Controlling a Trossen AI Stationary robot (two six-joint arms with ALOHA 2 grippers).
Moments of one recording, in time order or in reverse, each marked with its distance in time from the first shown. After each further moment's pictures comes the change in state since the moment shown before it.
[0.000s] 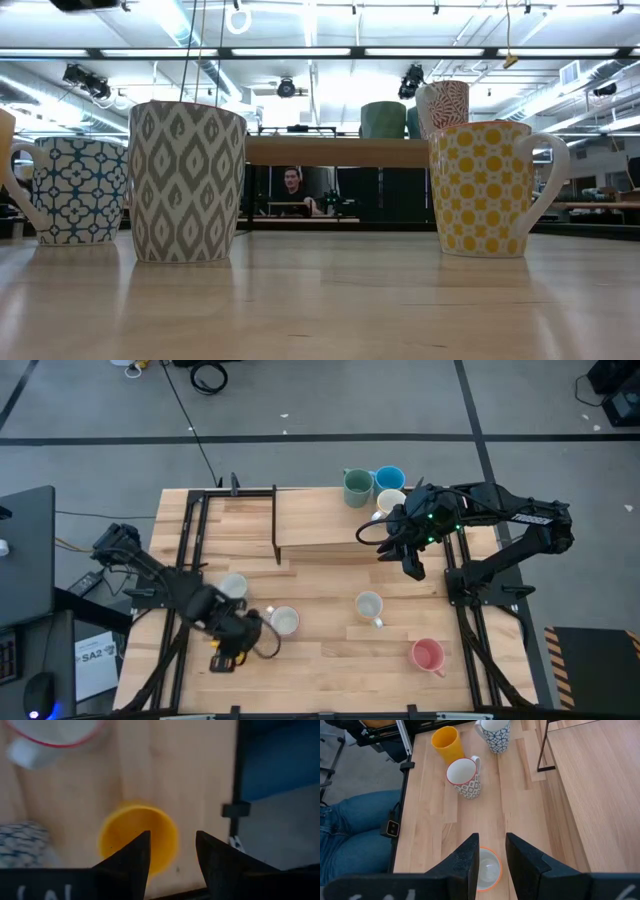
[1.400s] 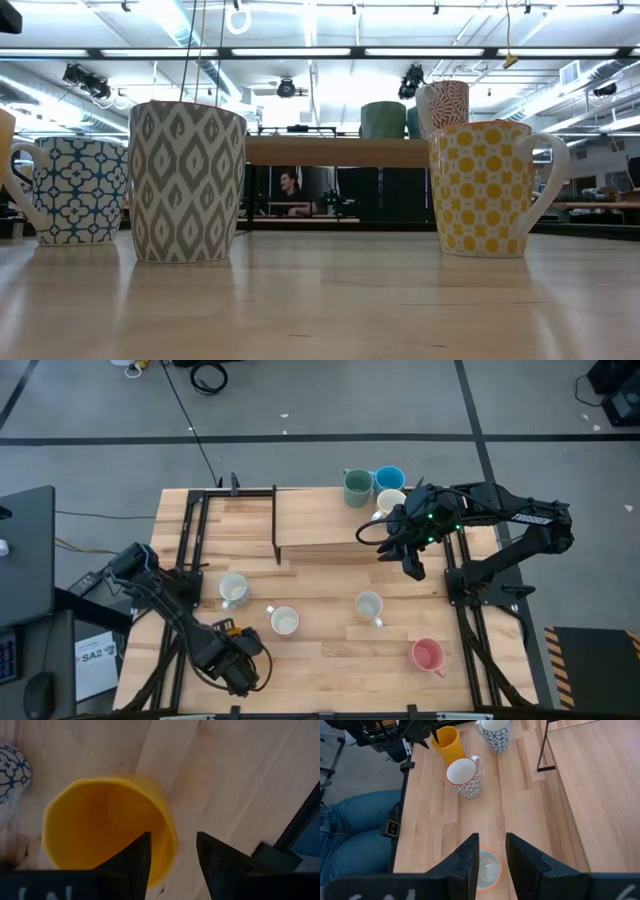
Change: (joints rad) left arm -0.192 0.238 -0.008 0.015 -0.185 -0.572; right arm 0.000 0.000 0.000 0.000 0.000 0.000
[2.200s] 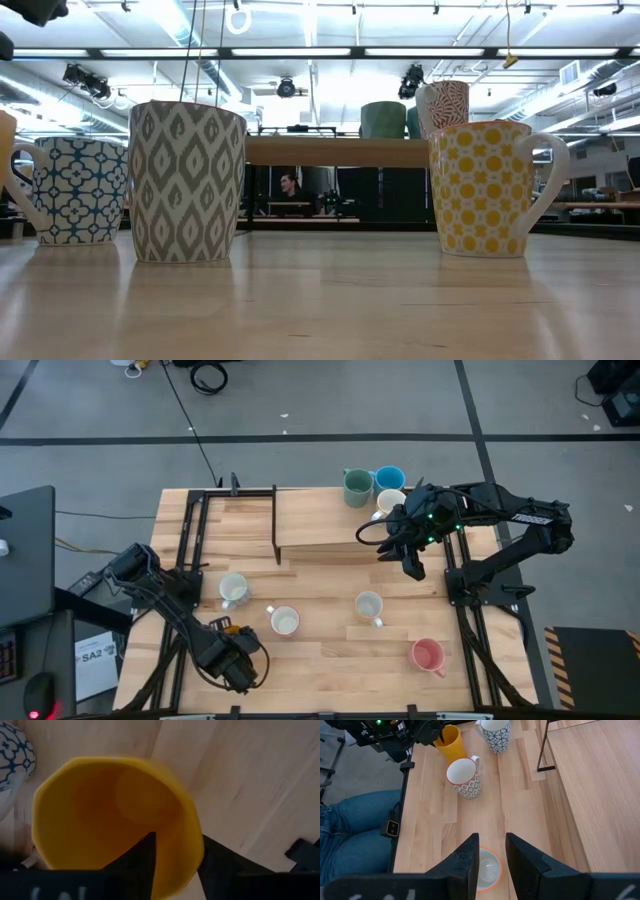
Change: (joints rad) left arm 0.000 0.006 -0.082 0.007 0.028 0.006; right arm 0.000 0.000 0.000 0.000 0.000 0.000
